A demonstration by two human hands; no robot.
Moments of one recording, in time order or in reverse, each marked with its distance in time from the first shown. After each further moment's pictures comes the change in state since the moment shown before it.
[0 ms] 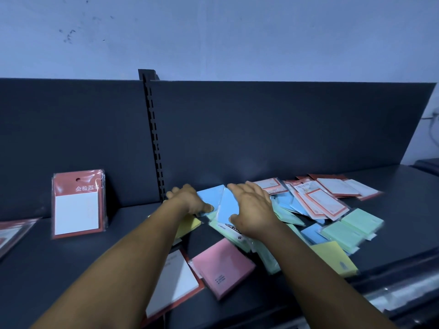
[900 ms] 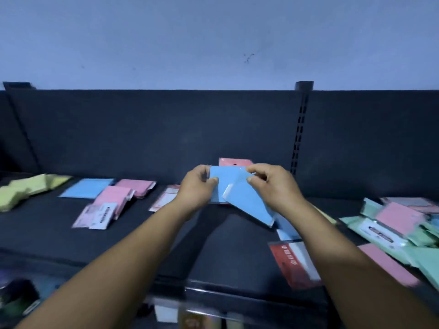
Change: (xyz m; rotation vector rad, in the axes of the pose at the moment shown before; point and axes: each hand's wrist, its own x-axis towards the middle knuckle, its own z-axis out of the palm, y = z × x) left_hand -0.118 -0.243 -0.113 -0.816 0.463 0.162; right_hand 0.001 -0.230 0.023 0.566 0.057 -0.279
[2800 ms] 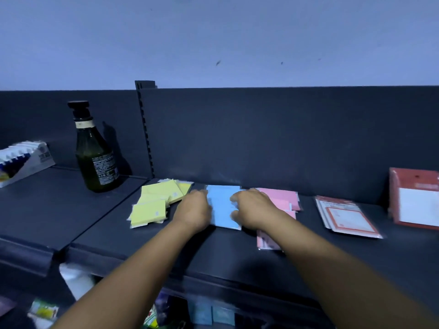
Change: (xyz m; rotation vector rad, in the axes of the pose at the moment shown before) left_hand 0.046 -0.173 -0.380 0.850 -0.039 -0.119; right_hand 0.062 -0.272 0.364 -0.586 -0.490 -0.057
